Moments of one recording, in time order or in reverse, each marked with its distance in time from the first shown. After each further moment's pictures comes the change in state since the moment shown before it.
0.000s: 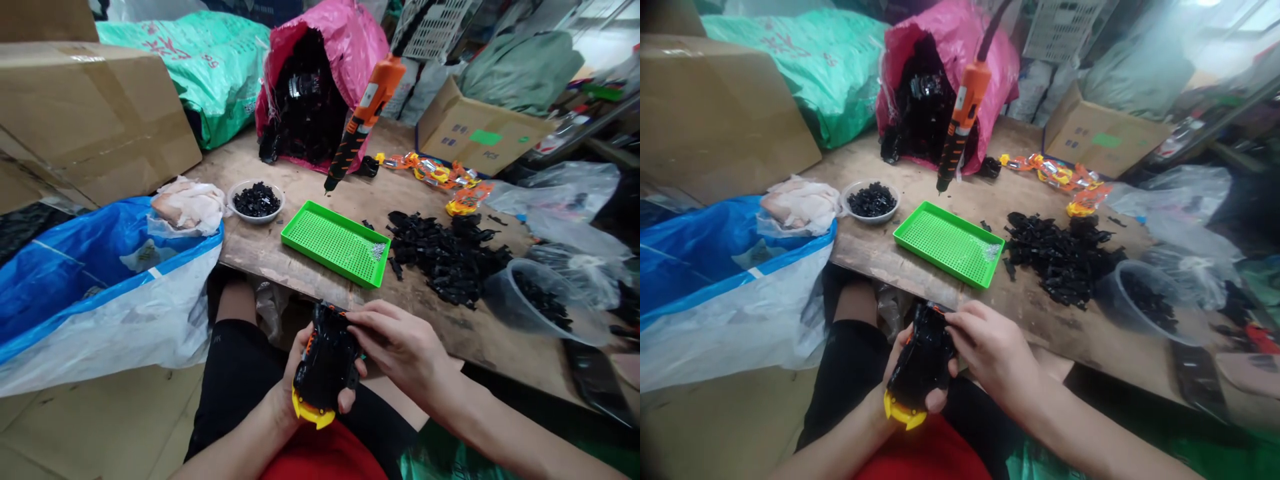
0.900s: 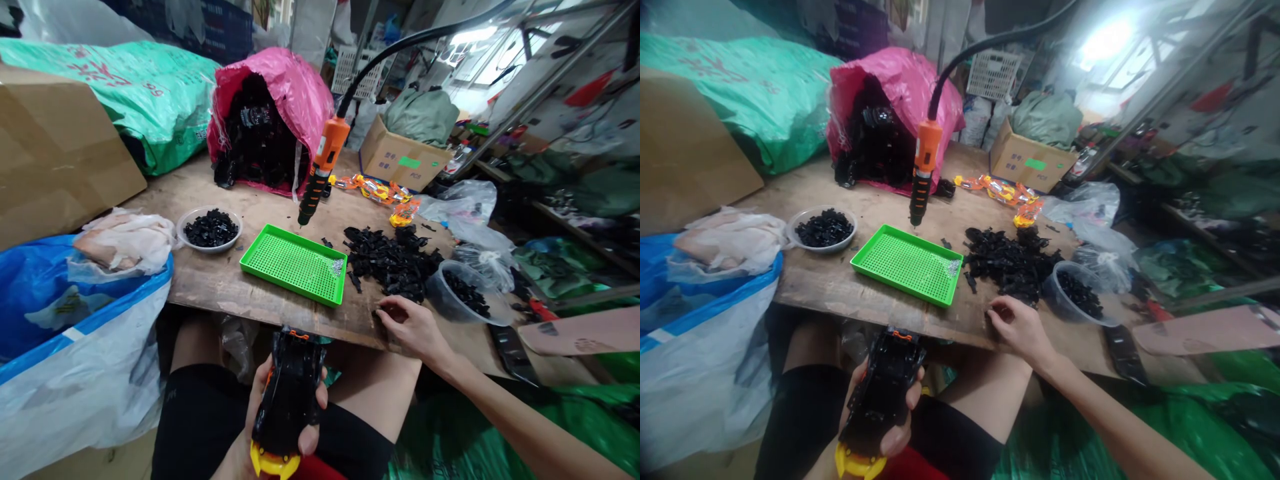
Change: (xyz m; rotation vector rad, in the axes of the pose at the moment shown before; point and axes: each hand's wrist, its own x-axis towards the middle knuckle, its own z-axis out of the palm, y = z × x) left_hand -0.001 0.007 0.007 0.046 -0.137 0.059; right_hand -0.044 0.136 -0.042 -0.051 0.253 0.508
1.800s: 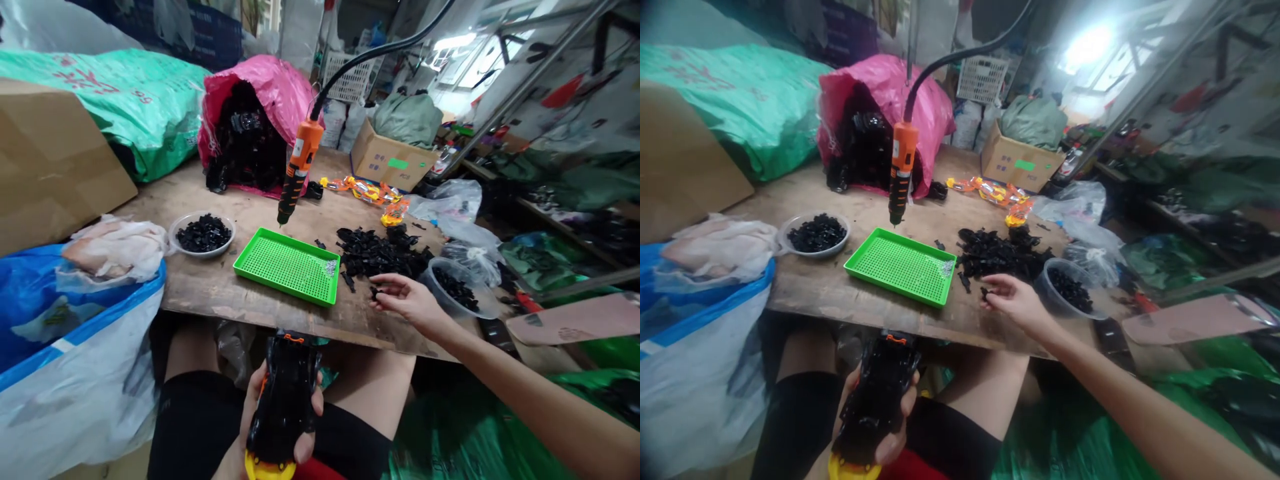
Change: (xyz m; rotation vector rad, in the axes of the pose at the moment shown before) left_hand -0.008 0.000 -0.005 0.051 0.090 -0.032; right_hand 0.033 -0.025 -0.021 0.541 -0.114 0.330
